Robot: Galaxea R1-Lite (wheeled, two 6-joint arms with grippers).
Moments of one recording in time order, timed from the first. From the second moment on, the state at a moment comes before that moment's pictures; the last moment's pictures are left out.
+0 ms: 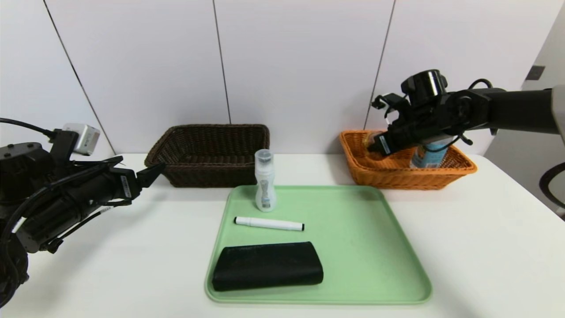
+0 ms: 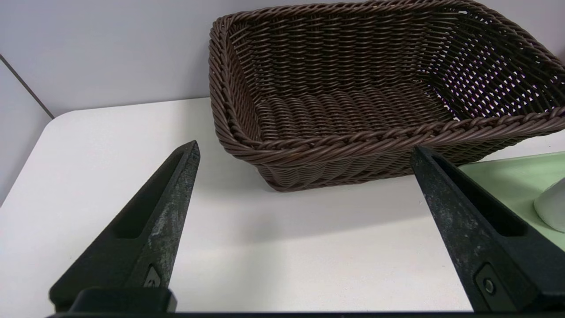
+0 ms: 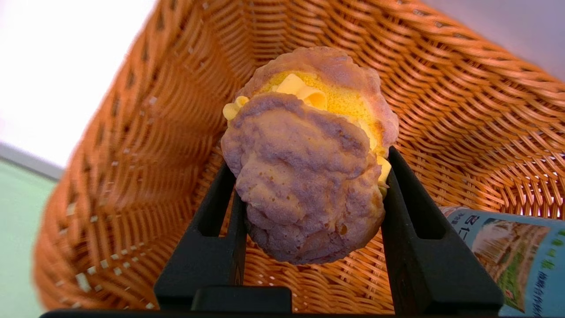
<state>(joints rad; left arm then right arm) 0.02 1.62 -0.46 -1.08 -0.19 0.01 0.17 2.18 -1.85 0.37 0.02 -0.31</state>
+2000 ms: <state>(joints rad) 0.02 1.57 -0.43 -1.08 -0.16 0.01 0.18 2.12 -1.83 0.35 -0.03 -0.30</state>
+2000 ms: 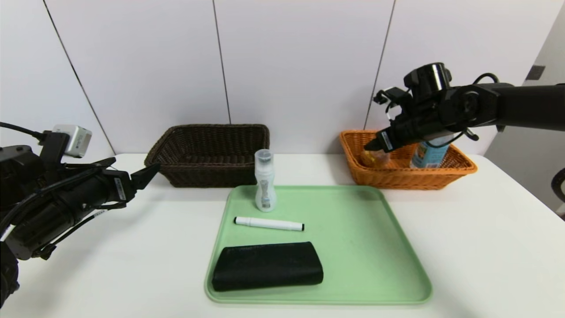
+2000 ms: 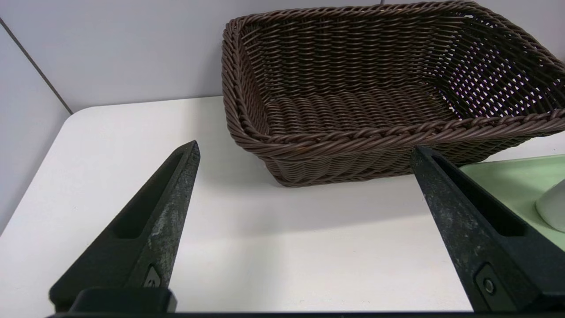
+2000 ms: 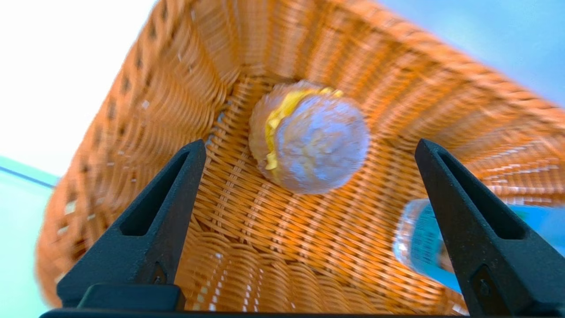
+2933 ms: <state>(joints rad) -0.06 1.54 -0.43 -1.09 -0.07 -0.02 0.15 1.27 -1.05 0.23 0.01 -0.15</state>
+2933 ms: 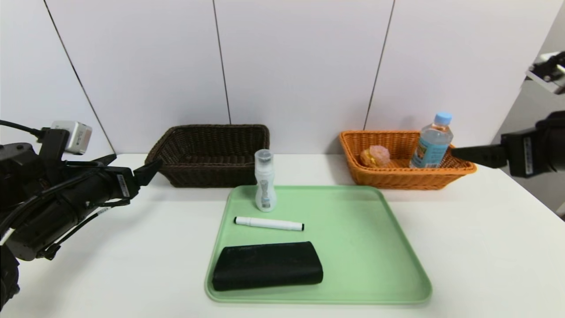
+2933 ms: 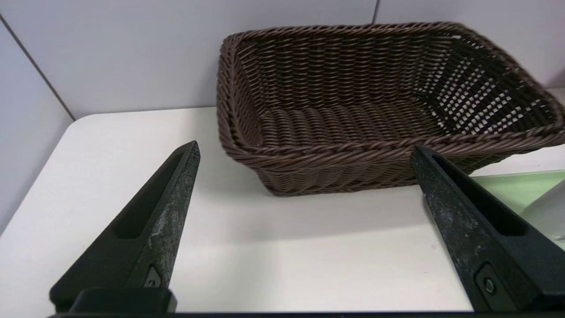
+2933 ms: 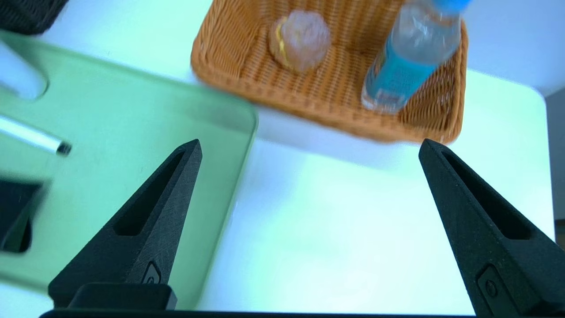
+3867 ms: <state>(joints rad) -0.42 1.34 -0.79 -0.22 -0.19 0.31 0.16 1.00 -0.81 0.17 0.04 -0.18</state>
